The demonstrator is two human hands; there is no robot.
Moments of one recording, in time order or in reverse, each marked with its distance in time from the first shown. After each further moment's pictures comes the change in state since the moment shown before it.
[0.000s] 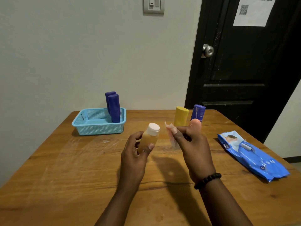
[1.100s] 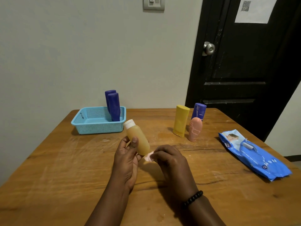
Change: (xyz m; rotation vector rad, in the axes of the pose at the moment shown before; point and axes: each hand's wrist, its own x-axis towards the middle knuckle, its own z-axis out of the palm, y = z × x) left_hand 0.013 -0.006 -0.007 -0.800 0.058 -0.502; right_hand -0.025 0.057 0.032 -0.495 -0.156 -0.536
